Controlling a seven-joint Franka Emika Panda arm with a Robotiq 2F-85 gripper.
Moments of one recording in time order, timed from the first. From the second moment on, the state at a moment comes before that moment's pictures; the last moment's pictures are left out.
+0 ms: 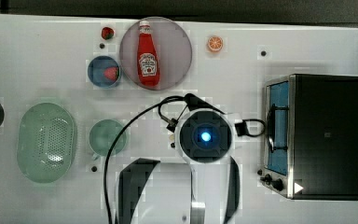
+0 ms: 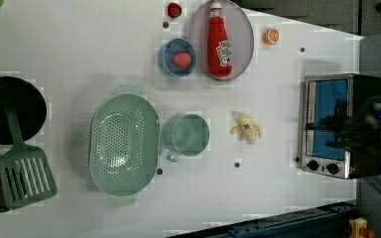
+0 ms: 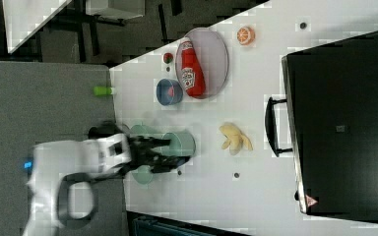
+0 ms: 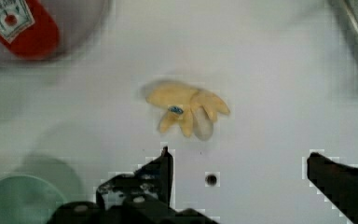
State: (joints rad) arm -0.01 -0.18 -0.03 -2.35 -0.05 0.53 -0.30
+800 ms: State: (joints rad) arm -0.02 0.25 -0.04 -2.42 -0.03 0.94 -0.66
